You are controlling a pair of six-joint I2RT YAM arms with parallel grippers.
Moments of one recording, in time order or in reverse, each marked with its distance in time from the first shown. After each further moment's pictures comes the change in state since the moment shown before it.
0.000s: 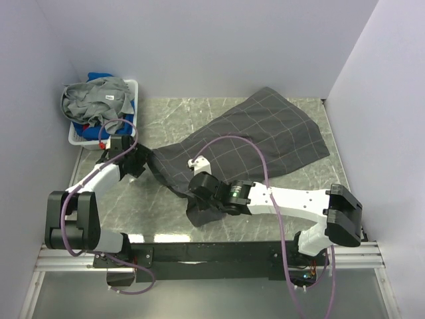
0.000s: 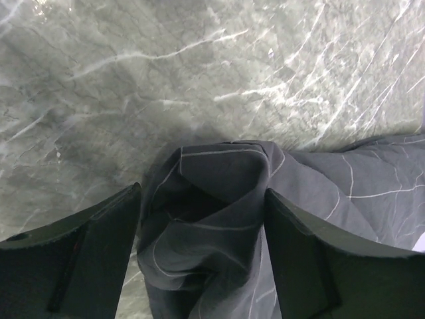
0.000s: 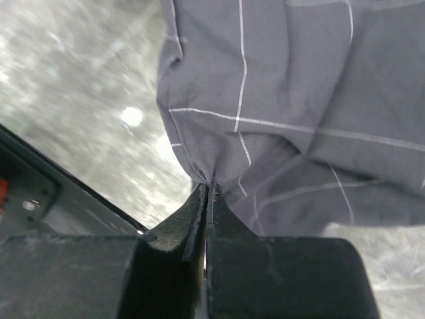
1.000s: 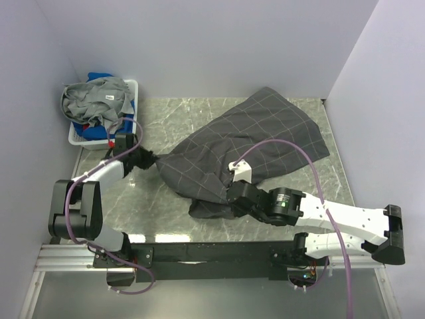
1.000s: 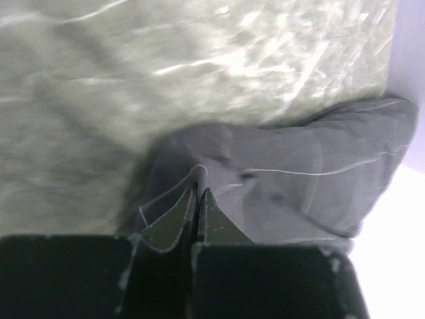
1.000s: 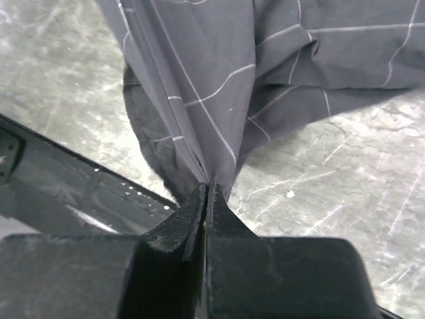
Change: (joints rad) left arm -0.021 0.090 -0.015 0.141 0.153 -0.072; right arm 0.030 -0.419 -0.163 -0.328 0.112 0.135
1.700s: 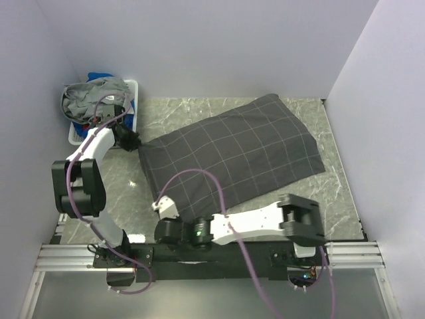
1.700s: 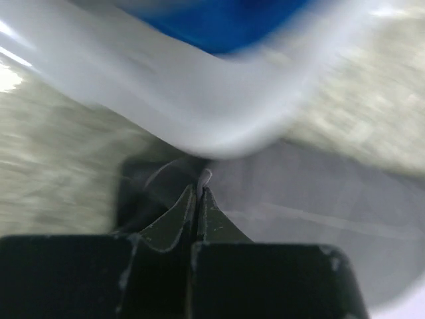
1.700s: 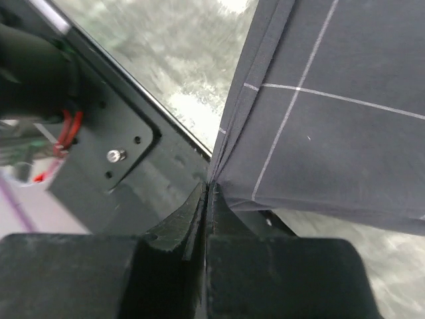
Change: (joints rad) left arm 0.111 0.214 0.536 -0.526 -0.112 0.193; right arm 0.293 0.708 0.298 0.413 -0.086 0.030
